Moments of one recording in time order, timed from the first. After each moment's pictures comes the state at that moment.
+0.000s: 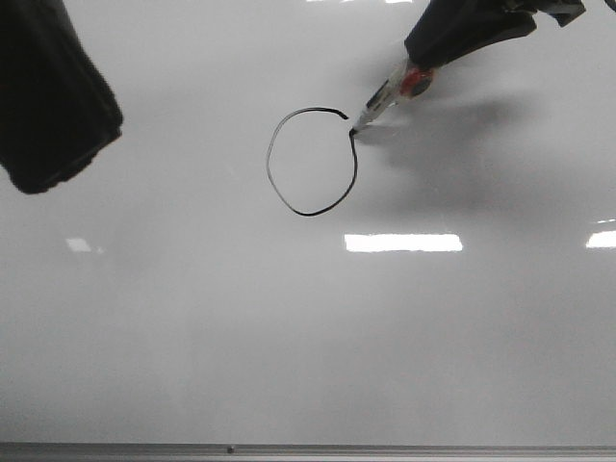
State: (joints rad) left arm -0.71 1.21 -1.08 -0.52 1.22 0.90; right arm 0.16 1.54 -1.21 0.85 0.67 -0.78
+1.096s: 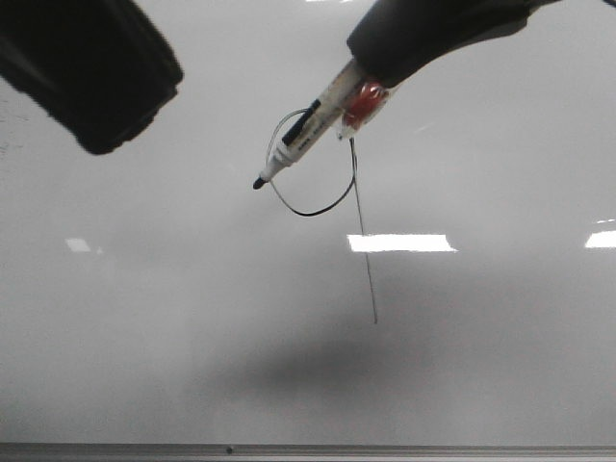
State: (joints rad) left arm -0.71 1.21 -1.08 -0.58 1.12 0.90; right arm 0.28 1.37 -1.06 0.97 1.03 -1.09
